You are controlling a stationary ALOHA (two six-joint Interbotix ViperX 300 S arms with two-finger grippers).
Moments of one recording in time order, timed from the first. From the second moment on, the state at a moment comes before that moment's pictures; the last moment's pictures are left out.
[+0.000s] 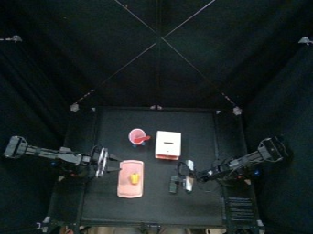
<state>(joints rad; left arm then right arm) -0.14 -0.88 1.34 -0.05 -0.39 0.00 0.36 -0.39 0.86 -1.05 0.39 1.35</state>
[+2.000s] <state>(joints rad) -0.36 -0.16 0.76 0.45 0.66 -0.79 0.38 -0.47 0.89 -0.98 0.38 1.35</state>
